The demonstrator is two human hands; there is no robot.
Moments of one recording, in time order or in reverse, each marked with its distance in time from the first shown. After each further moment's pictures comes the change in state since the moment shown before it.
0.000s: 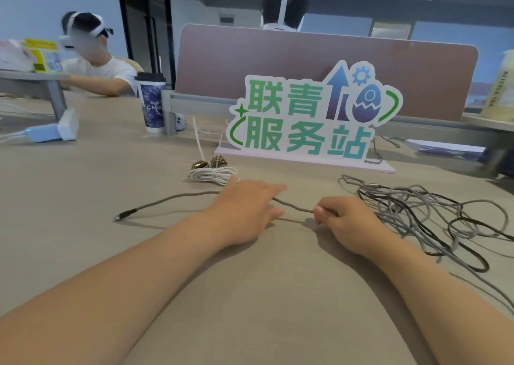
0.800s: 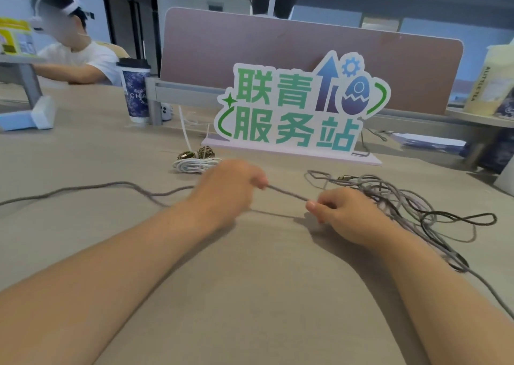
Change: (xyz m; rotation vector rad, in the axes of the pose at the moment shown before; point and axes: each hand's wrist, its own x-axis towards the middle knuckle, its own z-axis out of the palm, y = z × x) left_hand 0.002 -0.008 -0.006 -0.197 0.302 -0.056; right_hand -0.011 -0.002 -0.016 -0.026 -0.064 0.056
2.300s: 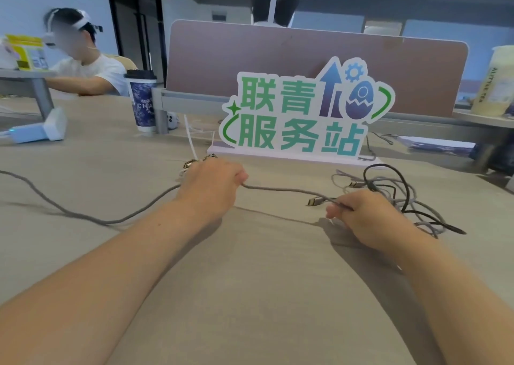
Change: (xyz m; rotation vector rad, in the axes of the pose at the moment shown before) left_hand 0.002 -0.018 -0.012 0.181 -0.018 -0.125; right_hand -0.001 0.000 -0.012 -0.016 0.018 0.151
